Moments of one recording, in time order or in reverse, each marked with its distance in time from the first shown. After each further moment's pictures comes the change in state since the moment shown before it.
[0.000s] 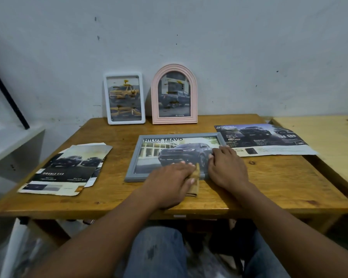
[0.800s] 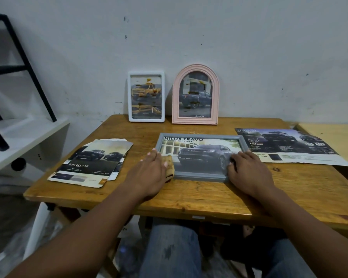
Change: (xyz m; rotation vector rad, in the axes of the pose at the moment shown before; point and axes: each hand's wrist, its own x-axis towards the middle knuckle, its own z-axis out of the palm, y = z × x) left_hand -0.034 -0.074 -0.015 -0.064 -0.072 -0.481; right_hand -0.001 0.000 -0.007 -0.111 -0.061 -0.121
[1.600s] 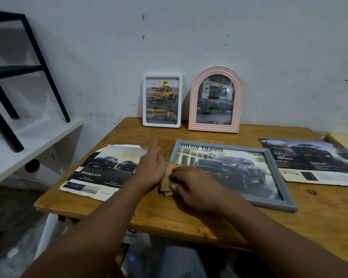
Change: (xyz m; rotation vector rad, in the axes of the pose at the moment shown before) left_hand 0.047 -0.039 -0.016 -0.686 0.198 -0.243; right_hand 0.033 -0.152 0.008 0.298 -0.214 -0.604
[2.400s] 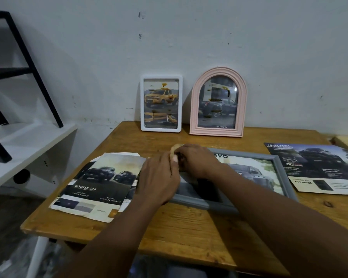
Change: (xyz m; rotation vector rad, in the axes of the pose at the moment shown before) left_hand 0.013 -0.001 0.018 0.359 0.149 0.293; right_hand 0.100 0.066 -0.009 -0.186 0.015 0.181
